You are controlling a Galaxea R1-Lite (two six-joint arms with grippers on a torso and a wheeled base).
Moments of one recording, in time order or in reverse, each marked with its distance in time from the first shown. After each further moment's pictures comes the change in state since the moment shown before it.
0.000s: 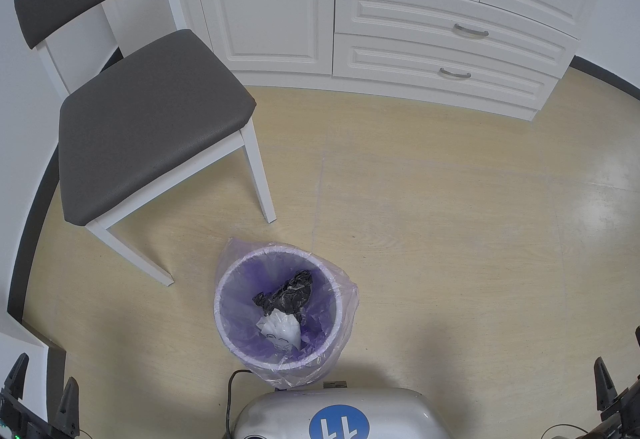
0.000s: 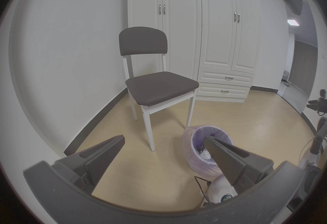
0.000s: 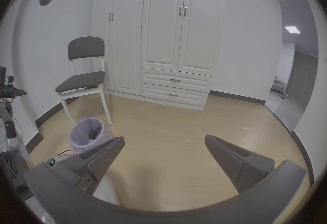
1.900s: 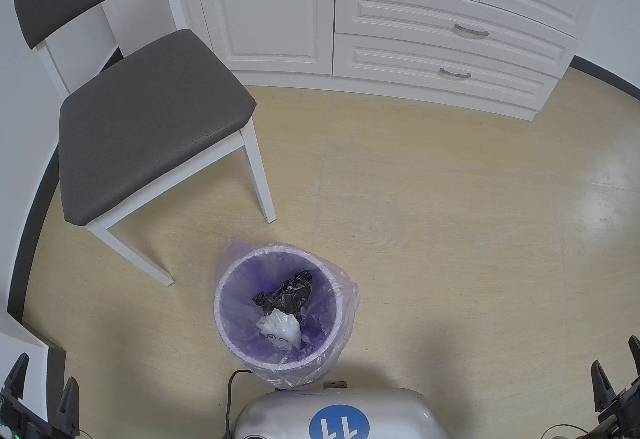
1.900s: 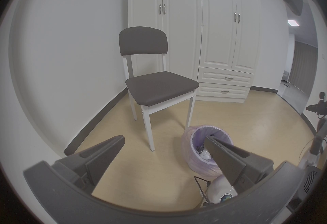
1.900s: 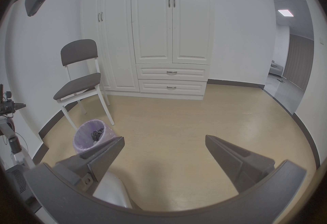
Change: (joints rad) left arm 0.000 0.003 0.000 -0.002 -0.001 -0.003; right arm 0.001 0.002 0.000 0.061 -0.017 0.114
